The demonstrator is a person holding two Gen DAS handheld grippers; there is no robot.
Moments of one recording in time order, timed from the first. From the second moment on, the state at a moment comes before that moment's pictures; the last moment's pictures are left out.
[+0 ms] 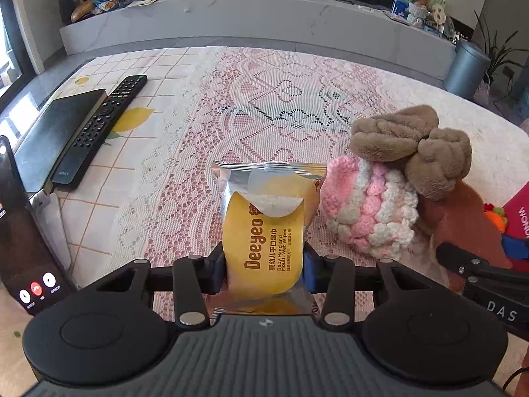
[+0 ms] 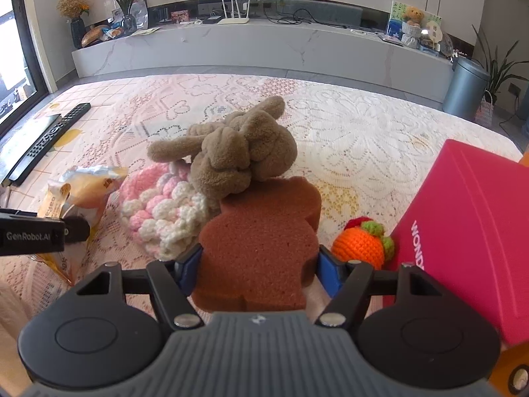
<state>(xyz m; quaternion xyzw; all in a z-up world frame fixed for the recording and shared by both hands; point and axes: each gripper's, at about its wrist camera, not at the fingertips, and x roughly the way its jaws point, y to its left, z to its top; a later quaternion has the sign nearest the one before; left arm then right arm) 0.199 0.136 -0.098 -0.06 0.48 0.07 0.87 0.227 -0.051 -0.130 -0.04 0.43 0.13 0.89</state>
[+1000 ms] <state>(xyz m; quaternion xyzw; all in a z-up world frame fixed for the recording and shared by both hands) 0.096 0.049 -0.001 -0.10 0.41 -0.03 0.90 0.107 -0.145 -0.025 0.00 0.35 0.14 0.93</state>
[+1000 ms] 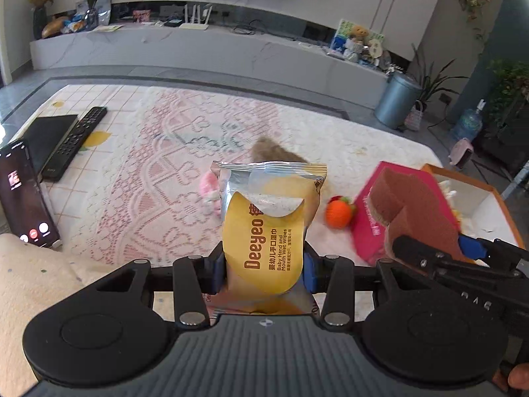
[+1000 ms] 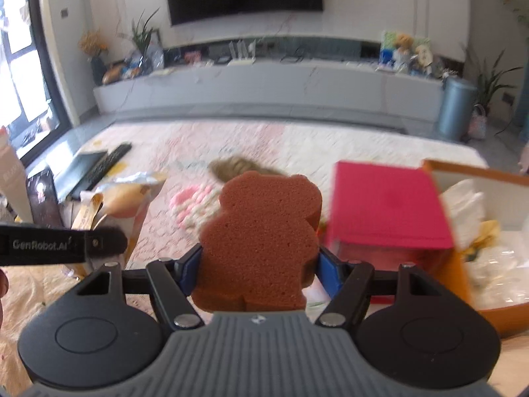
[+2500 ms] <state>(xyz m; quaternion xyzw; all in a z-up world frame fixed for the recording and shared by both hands) 0.265 -0.305 -0.058 -0.09 0.57 -0.31 0.76 0.218 -0.459 -0.056 -0.17 0.53 0.05 0.83</state>
